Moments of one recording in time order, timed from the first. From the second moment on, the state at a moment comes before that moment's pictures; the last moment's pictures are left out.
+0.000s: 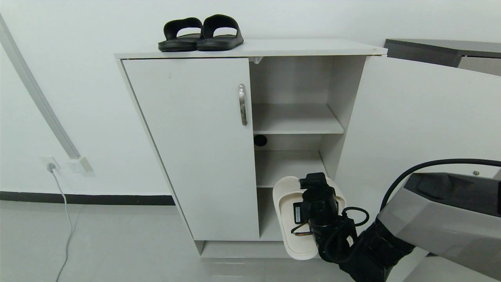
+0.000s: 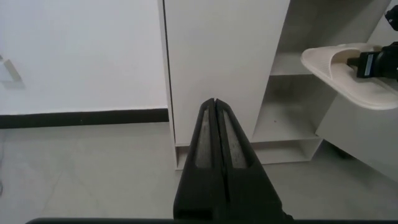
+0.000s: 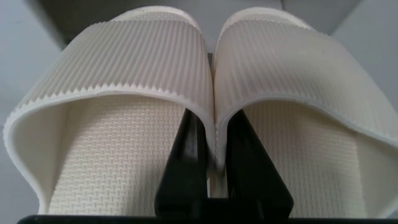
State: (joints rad) left arm 0.00 0.00 0.00 0.00 -0.05 -0.02; right arm 0.77 2.24 -0.91 -0.99 -0.69 0.21
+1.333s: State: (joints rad) left arm 0.00 0.00 0.00 0.00 -0.05 -0.02; right arm 0.74 2.42 -1.09 -1.20 -0.70 0.12
